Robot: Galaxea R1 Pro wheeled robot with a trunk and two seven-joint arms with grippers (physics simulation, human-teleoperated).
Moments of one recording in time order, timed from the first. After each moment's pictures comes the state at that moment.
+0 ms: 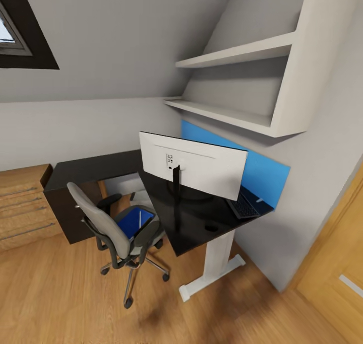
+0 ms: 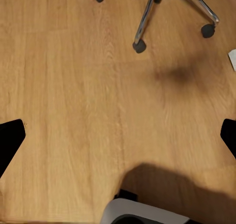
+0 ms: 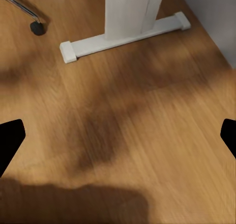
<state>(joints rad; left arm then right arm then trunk) 0.01 0.04 -0.01 -0.20 0.35 -0.71 -0.01 -0.12 0.02 0.02 -0.18 0.13 -0.64 -0.11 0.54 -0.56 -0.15</state>
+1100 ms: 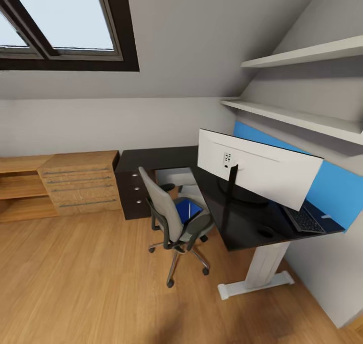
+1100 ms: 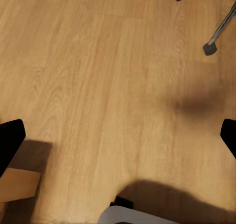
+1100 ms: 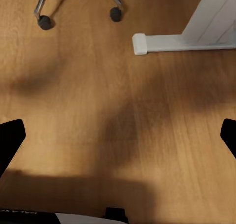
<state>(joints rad) 0.01 0.03 -0.01 -0.21 0.35 -0.74 -0.01 -0.12 0.02 0.02 -0.13 0.14 -0.64 -0.11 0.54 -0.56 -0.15</state>
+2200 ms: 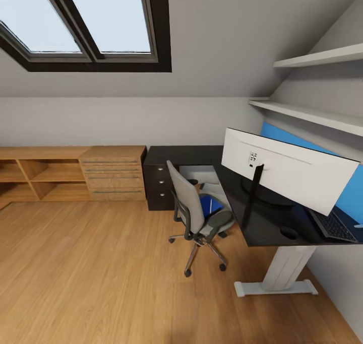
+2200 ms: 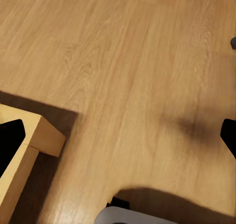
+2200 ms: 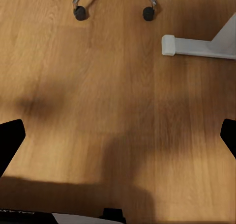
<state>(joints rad) 0.01 0.03 -0.02 -0.21 0.33 -0.74 -0.01 -0.12 0.01 0.02 -0.13 0.14 -0.65 -0.10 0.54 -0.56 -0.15</state>
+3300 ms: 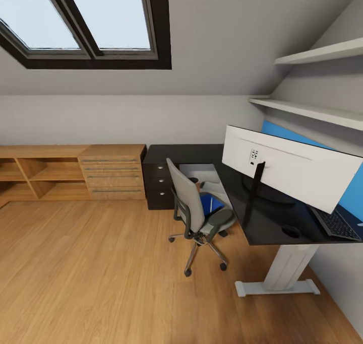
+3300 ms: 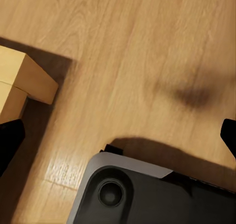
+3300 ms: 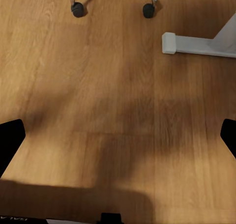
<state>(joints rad) 0.01 0.00 -0.01 -0.17 0.35 -0.57 0.00 -0.12 0.01 0.02 -0.13 0.14 -0.65 -0.10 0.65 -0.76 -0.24</state>
